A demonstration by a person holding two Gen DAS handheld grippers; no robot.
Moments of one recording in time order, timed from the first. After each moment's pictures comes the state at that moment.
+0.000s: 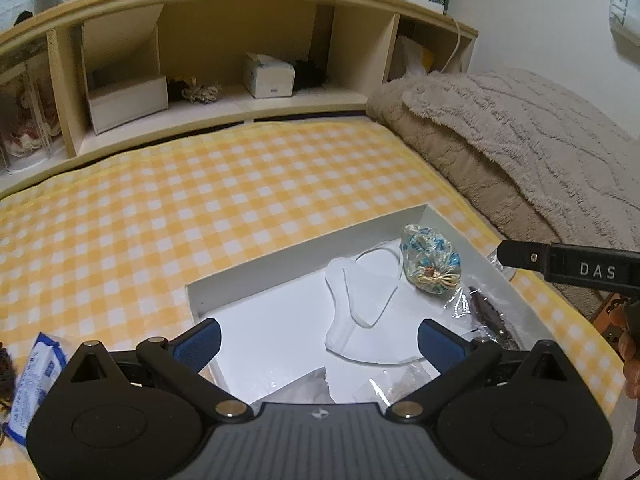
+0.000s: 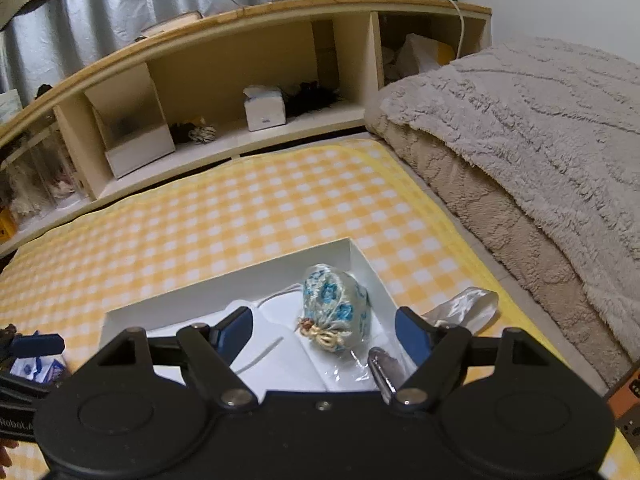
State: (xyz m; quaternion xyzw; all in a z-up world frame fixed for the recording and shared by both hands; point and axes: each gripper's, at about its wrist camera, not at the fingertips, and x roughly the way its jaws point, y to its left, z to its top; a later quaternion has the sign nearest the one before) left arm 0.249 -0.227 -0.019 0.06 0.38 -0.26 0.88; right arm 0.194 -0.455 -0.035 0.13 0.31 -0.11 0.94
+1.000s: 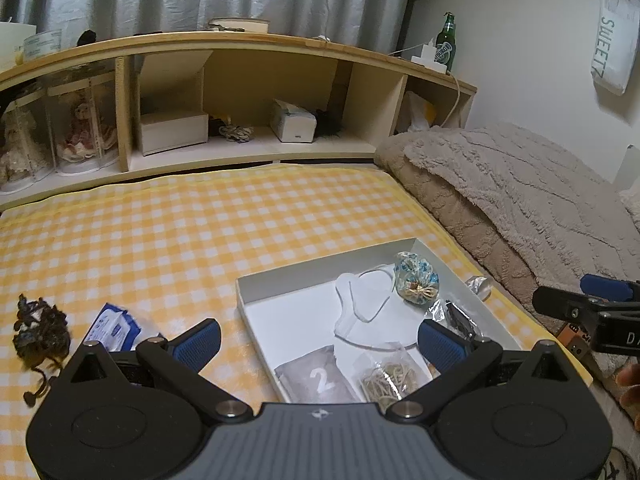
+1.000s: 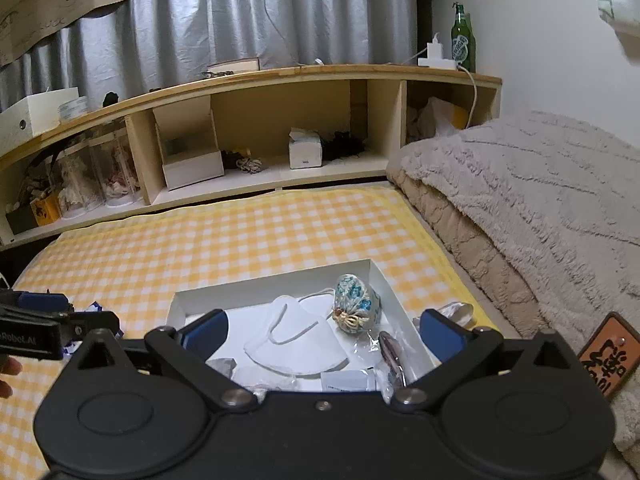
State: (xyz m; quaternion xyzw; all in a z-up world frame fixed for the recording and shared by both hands) left arm 0.167 -0.156 0.035 0.01 0.33 -0.25 0.91; right arm 0.081 -0.397 0.025 0.07 0.26 -0.08 0.96
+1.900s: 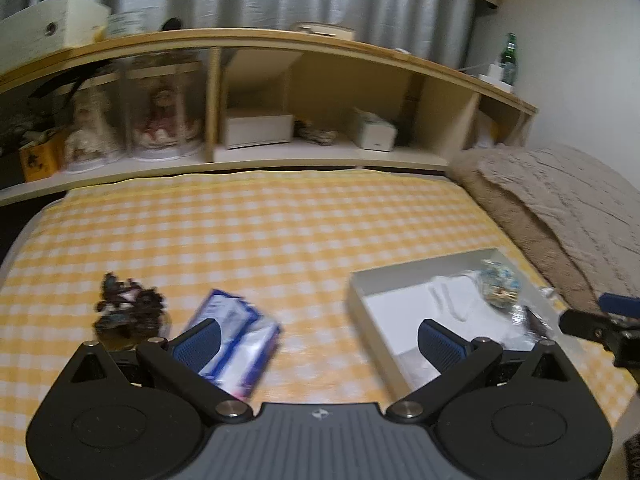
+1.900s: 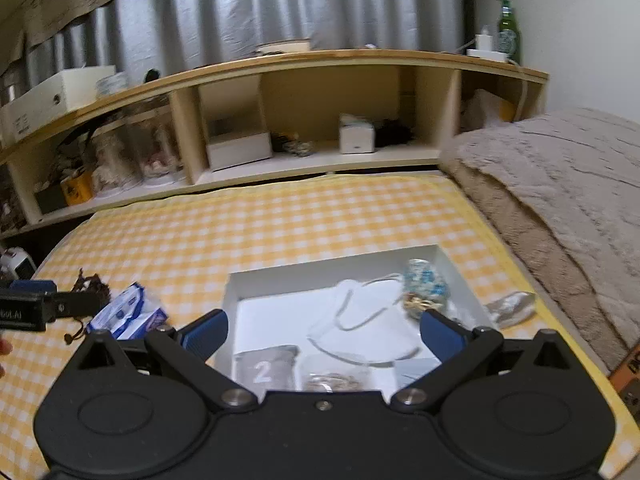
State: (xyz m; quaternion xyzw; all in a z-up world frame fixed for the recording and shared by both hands) left arm 0.181 -0.060 0.024 0.00 0.32 -0.18 0.93; right arm 0.106 -0.334 0.006 0.07 0.27 -0.03 0.96
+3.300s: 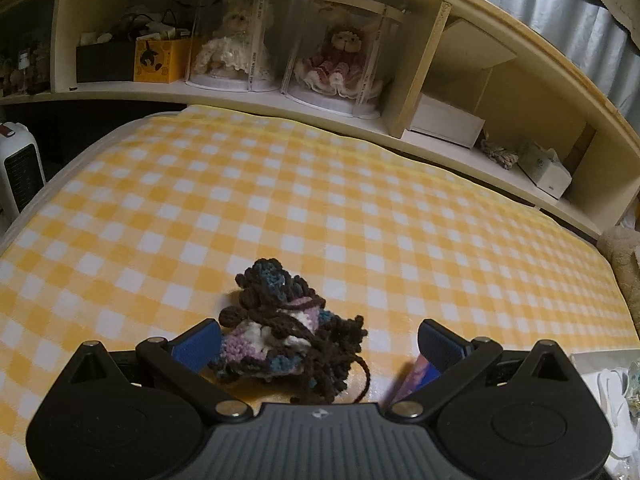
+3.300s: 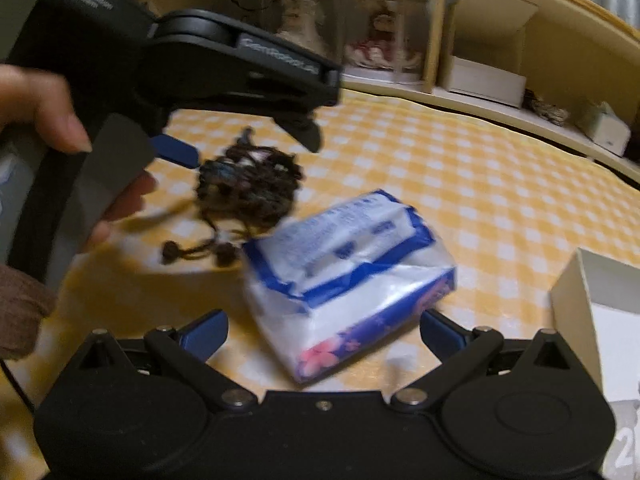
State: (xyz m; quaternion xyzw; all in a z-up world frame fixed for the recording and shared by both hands) left arm 0.330 0.076 -0.071 -0.12 0.35 -0.01 0.93; right arm 0.247 -0.079 -0.120 -0.06 0.32 0.17 0.93
